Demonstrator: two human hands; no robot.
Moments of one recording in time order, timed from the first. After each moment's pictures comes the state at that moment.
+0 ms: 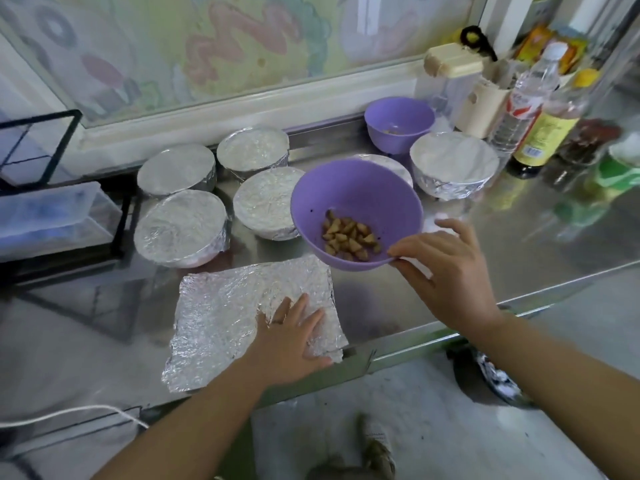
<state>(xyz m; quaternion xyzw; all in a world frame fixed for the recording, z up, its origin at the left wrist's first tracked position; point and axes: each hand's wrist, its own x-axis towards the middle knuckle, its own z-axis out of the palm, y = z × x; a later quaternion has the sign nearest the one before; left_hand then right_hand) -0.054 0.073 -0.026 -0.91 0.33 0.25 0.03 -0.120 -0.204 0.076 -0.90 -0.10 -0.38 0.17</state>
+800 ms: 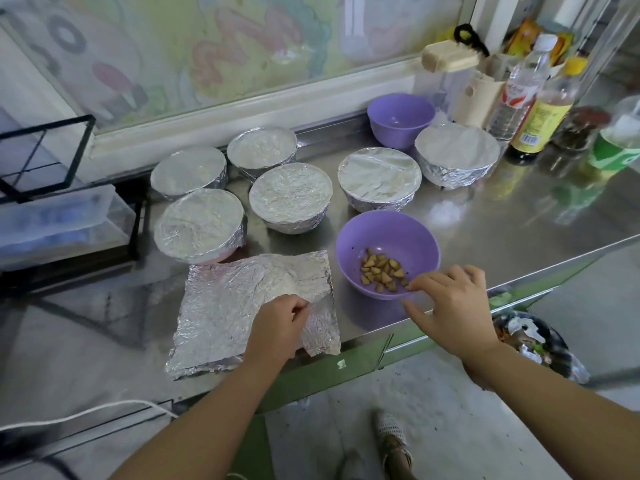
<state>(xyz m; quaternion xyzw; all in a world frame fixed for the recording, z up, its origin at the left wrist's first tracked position) -0.055 0.111 -0.005 -0.92 0.21 0.05 -0.32 -0.167 -0.171 -0.007 -0.96 0.05 -0.27 0.08</state>
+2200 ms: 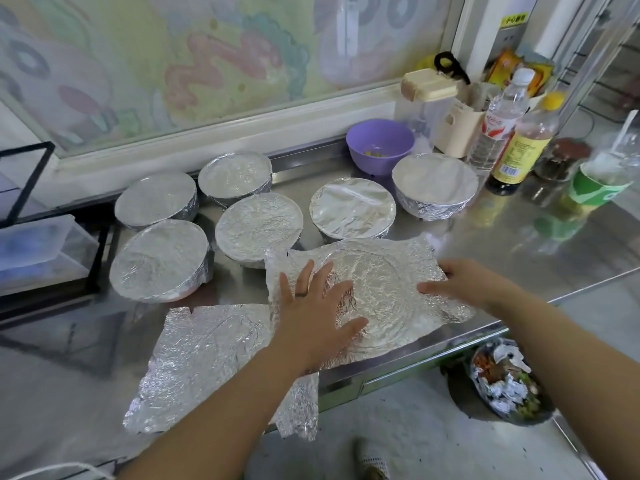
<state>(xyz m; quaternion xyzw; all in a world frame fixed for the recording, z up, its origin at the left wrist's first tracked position) -0.030 -0.013 0.041 -0.93 0.34 0.12 -0.07 -0.098 -0.293 0.057 -0.86 0.25 0.15 0.41</state>
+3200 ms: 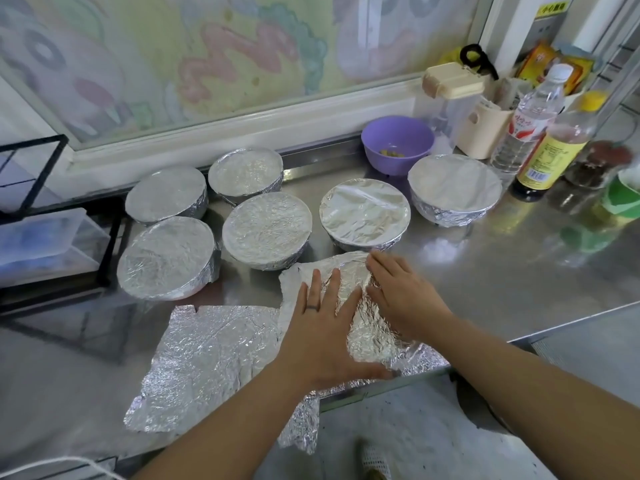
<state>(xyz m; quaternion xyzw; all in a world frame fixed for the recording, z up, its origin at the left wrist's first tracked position) -0.040 -0.017 0.032 -0.92 0.36 0.13 -0.02 -0.054 -0.212 0.025 -0.99 0.01 0.04 0.16</state>
